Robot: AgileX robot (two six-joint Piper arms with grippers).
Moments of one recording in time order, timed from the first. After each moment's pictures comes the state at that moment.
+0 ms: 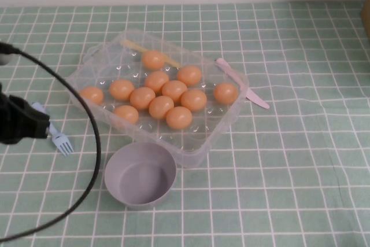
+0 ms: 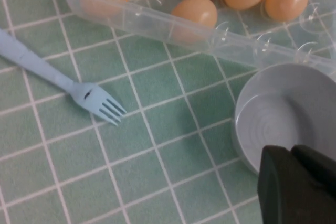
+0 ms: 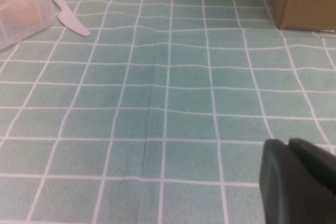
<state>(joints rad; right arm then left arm) 0.07 -0.01 0.03 0.02 0.38 0.03 -0.05 1.09 -0.93 -0.39 0.88 0.43</state>
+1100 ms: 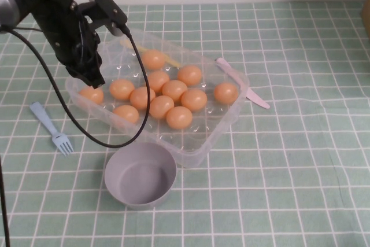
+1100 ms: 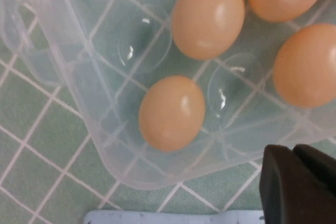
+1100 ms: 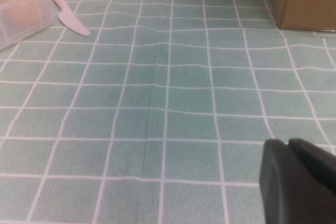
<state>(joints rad) 0.07 -0.01 0.03 0.02 0.38 0.03 -0.26 1.99 -1.85 0.02 1.23 0.71</state>
